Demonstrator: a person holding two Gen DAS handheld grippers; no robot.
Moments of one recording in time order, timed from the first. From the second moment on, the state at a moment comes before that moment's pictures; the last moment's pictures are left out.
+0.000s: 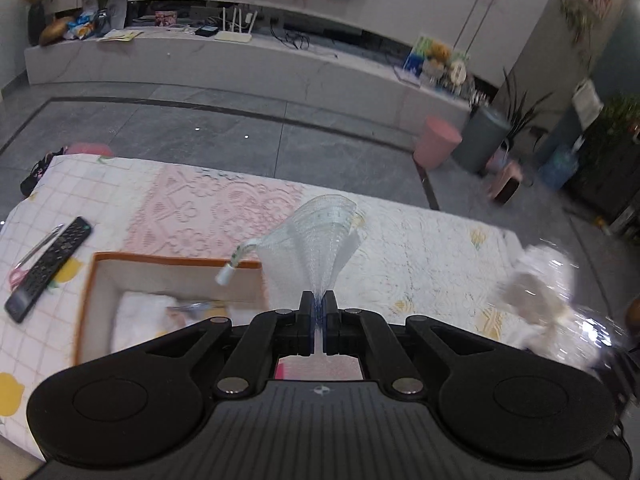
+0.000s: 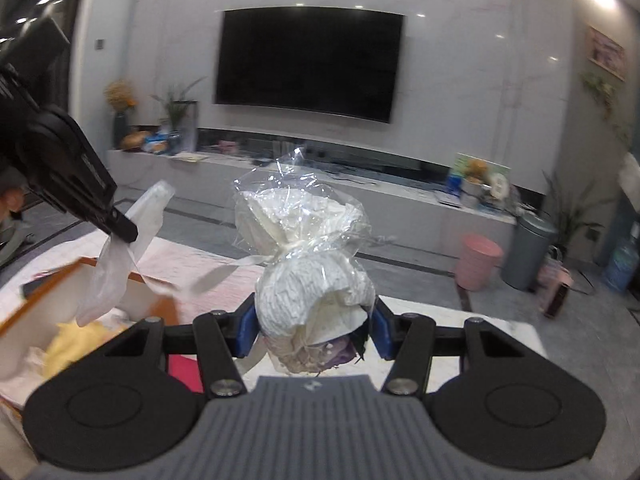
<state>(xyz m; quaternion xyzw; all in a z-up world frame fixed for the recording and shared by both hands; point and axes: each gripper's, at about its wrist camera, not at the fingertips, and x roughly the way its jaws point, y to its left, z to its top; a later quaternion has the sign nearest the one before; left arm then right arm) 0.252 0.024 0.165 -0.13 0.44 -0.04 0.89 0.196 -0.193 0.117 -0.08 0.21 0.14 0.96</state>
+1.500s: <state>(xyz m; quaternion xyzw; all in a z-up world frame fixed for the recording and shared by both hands) 0.191 0.120 -0.010 -0.04 0.45 -0.12 0.88 0.244 0.067 -0.023 -0.15 0.40 0.24 0.87</state>
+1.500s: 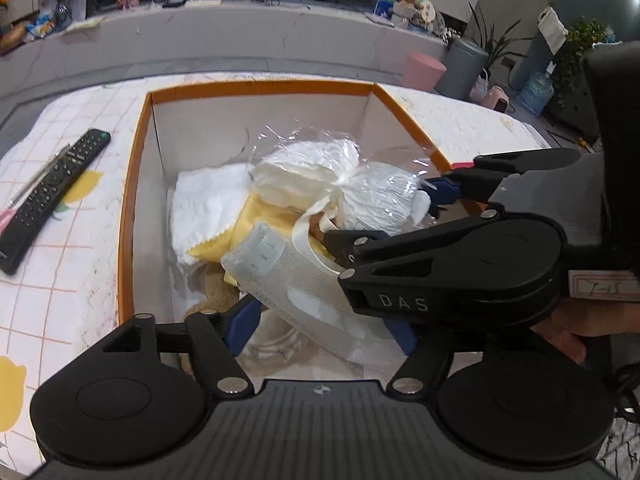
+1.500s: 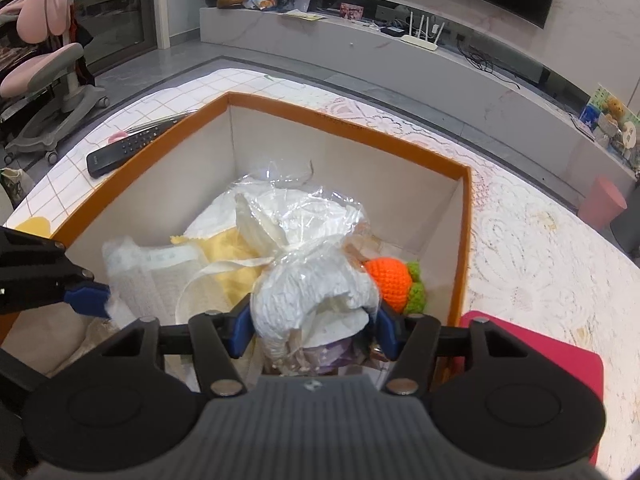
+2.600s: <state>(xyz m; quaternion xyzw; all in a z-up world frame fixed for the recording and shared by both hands) 0.170 0.146 0.049 -0.06 0.38 0.06 0.92 0.215 0.046 0.062 -0.08 0.33 0.23 0.91</state>
